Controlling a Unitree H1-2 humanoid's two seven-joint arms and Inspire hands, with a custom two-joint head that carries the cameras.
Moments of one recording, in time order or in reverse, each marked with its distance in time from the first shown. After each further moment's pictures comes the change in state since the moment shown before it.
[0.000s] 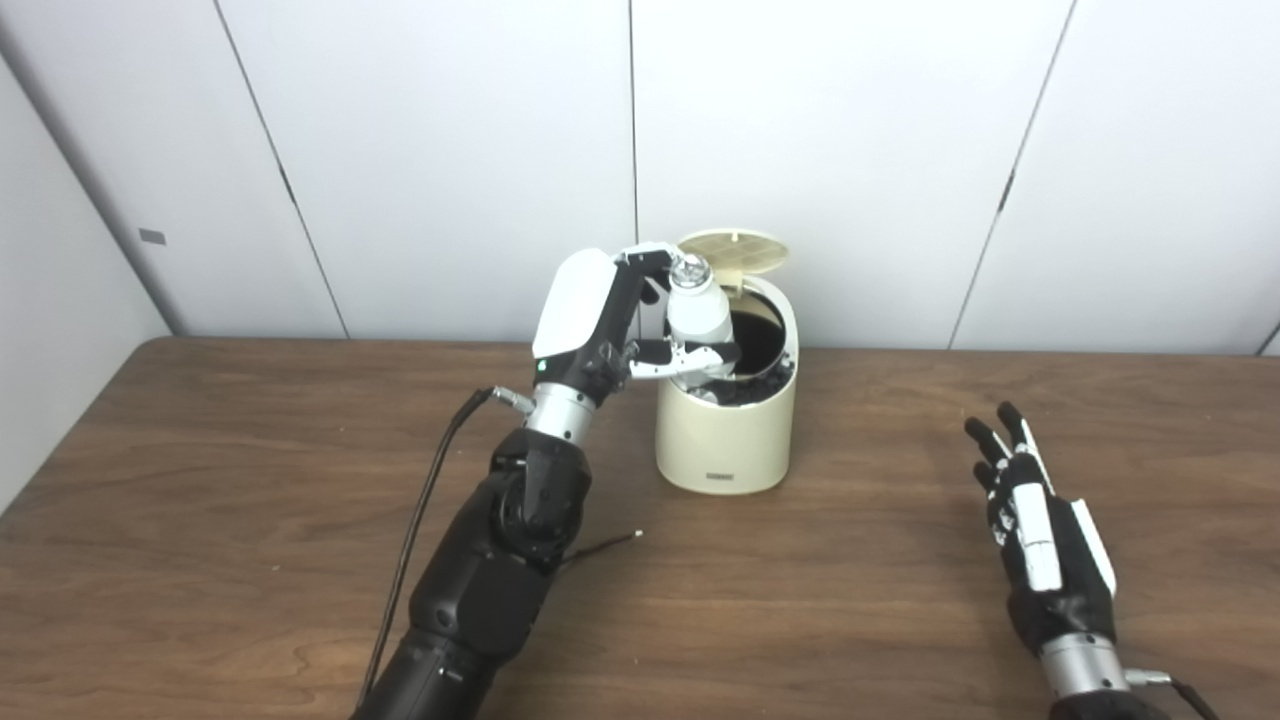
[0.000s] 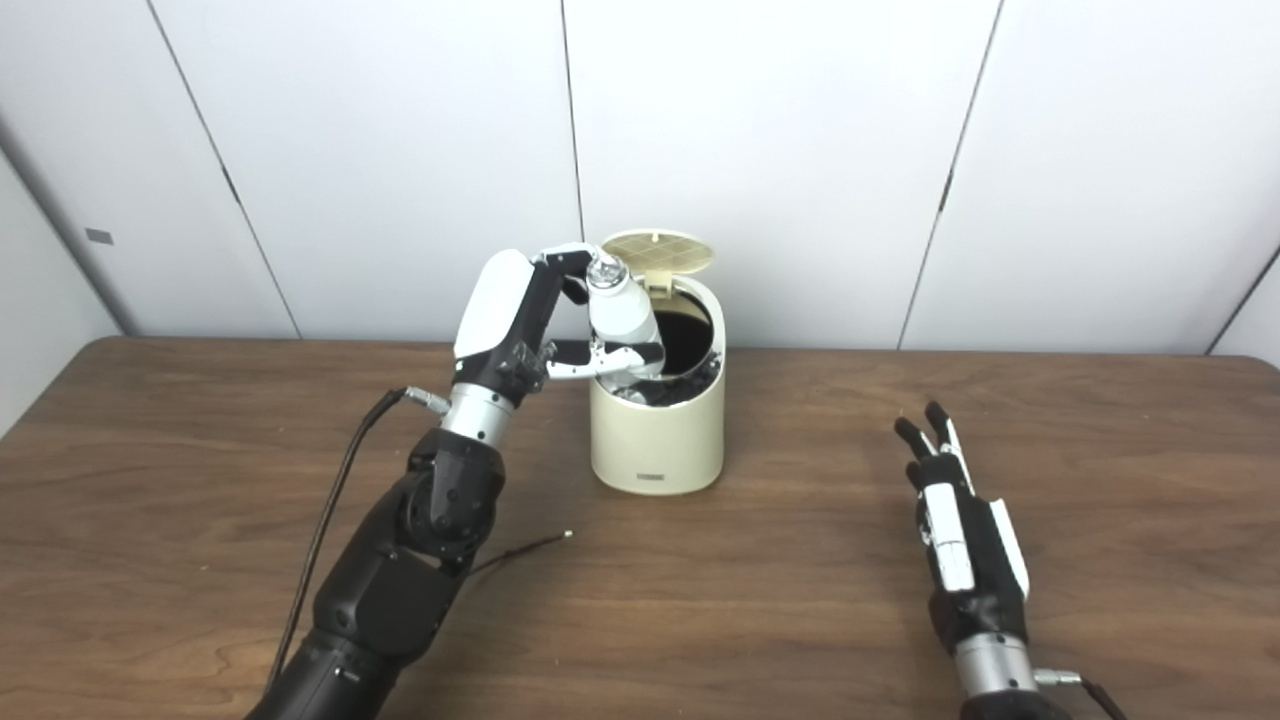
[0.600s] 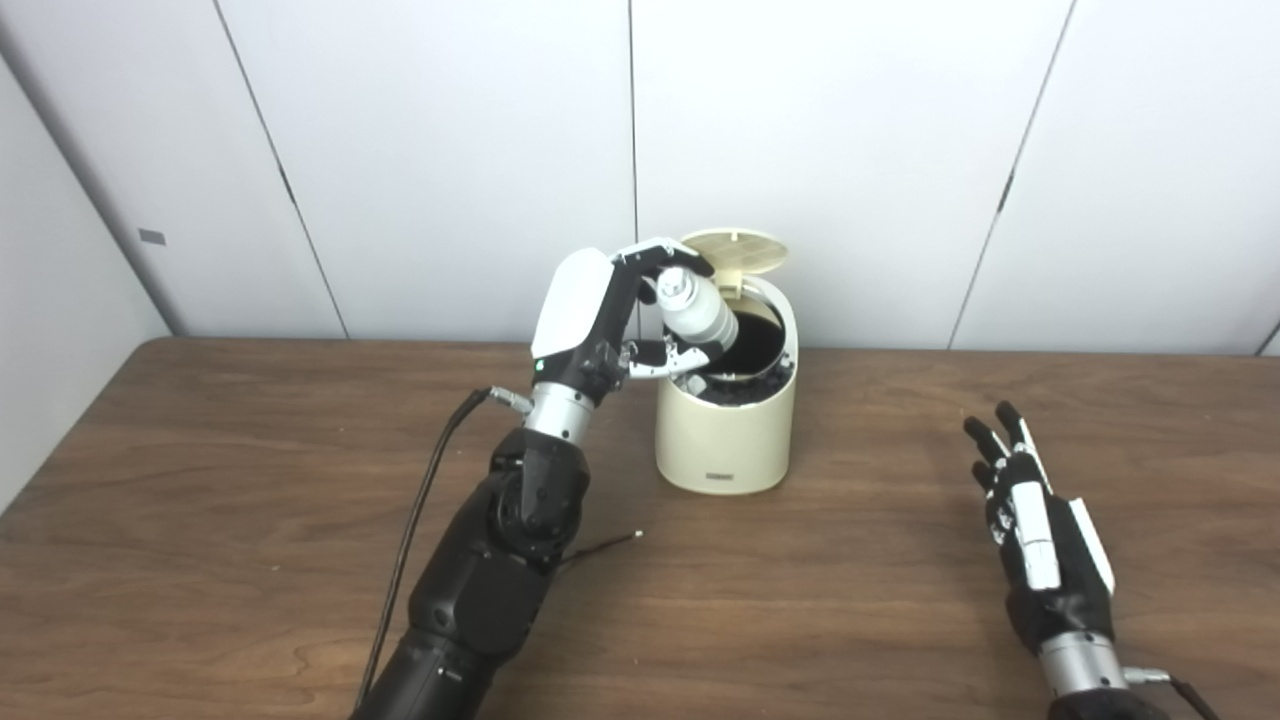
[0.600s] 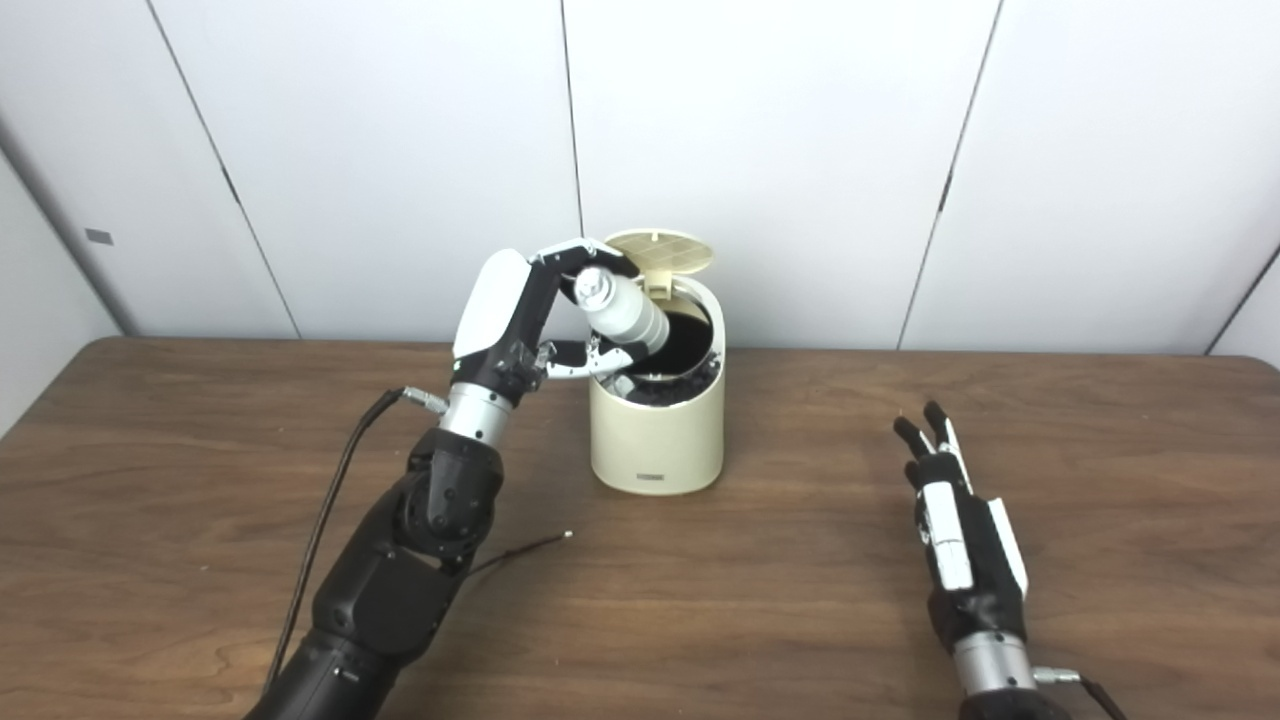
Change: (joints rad) left arm 0.000 0.002 0.000 0.000 -0.029 -0.006 0.000; right arm -0.004 -0.002 0.002 0.005 -0.002 0.000 0.000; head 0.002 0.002
